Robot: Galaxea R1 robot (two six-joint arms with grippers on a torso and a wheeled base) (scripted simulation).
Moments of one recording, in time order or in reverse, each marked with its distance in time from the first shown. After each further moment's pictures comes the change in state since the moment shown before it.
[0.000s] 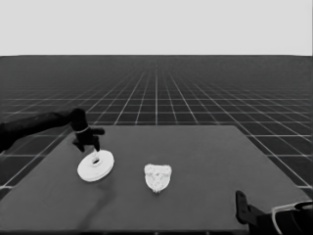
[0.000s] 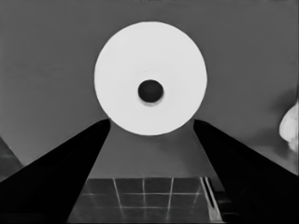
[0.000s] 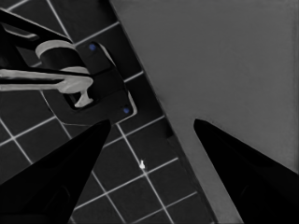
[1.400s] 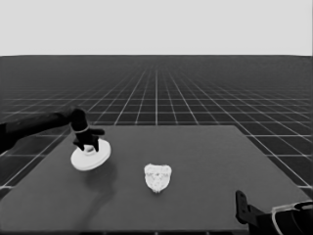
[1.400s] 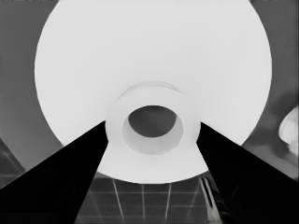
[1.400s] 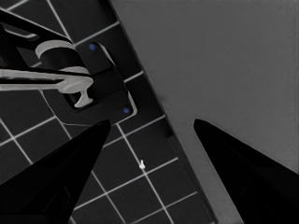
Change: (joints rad) left arm 0.004 0.013 -0.031 -0.004 0.002 0.008; right arm 0.000 0.000 0.000 0.000 0.000 0.000
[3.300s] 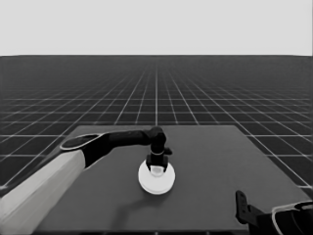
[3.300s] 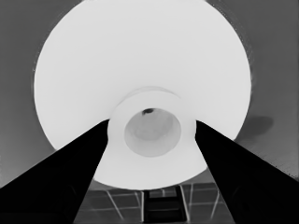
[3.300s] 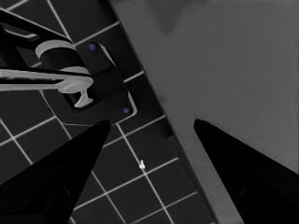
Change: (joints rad) left arm 0.158 0.679 0.043 0.184 0.028 -0.605; right arm 0.000 0.000 0.000 0.000 0.000 0.000
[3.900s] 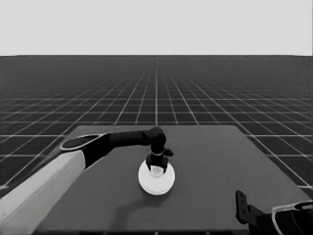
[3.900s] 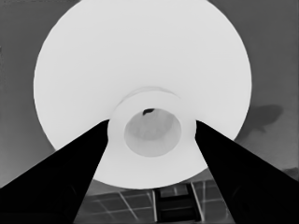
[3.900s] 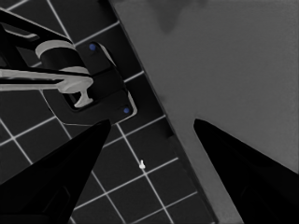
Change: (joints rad) left arm 0.003 0.000 0.000 0.000 -0.001 0.105; right arm 0.000 0.000 0.000 0.000 0.000 0.000
